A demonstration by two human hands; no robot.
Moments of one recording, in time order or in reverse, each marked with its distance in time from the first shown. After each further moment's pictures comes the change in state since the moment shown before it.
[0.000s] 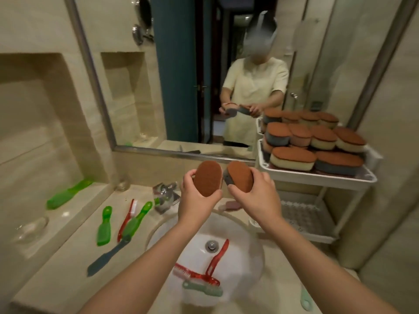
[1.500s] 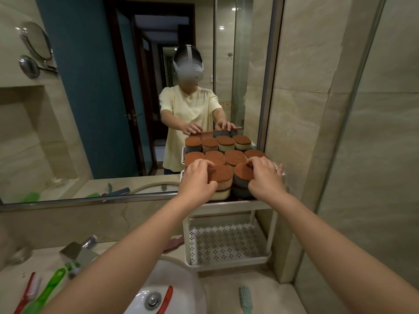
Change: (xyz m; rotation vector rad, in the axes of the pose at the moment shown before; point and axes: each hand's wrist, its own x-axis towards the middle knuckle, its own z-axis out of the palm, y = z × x) left_hand 0.079 0.136 0.183 0.434 -0.380 0.545; right_hand 0.120 0.128 -0.166 -0.361 0.083 0.048
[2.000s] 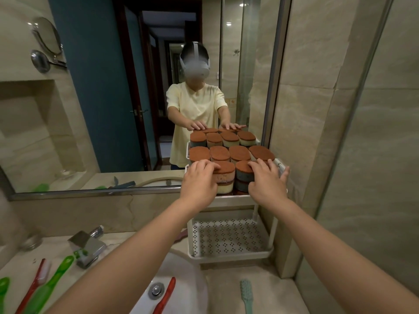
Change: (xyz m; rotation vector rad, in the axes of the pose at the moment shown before) left_hand -0.024 -0.005 0.006 0.171 0.113 0.109; right_hand -0.022 0.002 0.015 -0.149 -0.032 0.005
